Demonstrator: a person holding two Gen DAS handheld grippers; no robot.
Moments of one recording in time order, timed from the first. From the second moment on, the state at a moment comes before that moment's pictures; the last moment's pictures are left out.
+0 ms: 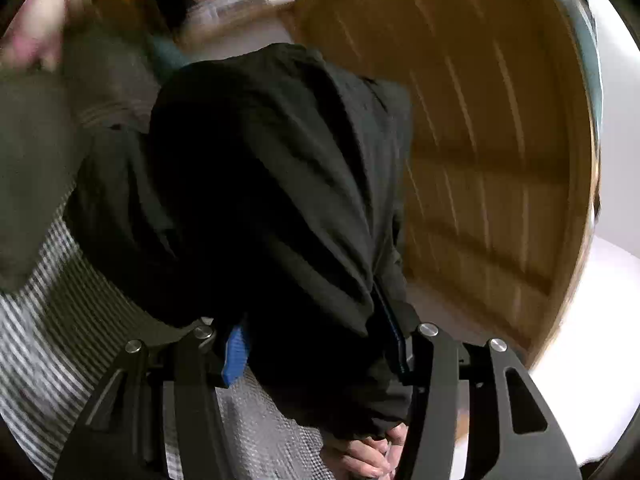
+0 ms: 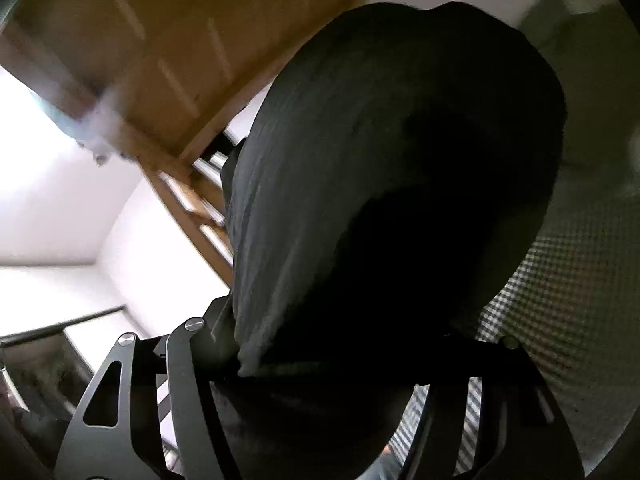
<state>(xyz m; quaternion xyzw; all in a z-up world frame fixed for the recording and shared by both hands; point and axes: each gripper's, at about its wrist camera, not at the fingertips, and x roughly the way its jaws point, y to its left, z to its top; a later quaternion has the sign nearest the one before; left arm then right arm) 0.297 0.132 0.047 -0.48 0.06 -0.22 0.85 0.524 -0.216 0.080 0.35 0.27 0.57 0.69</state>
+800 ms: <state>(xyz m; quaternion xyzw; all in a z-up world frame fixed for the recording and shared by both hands) 0.328 0.228 0.148 -0.21 0.10 0.04 0.97 0.626 0.069 -0.045 0.30 0.51 0.50 0.63</state>
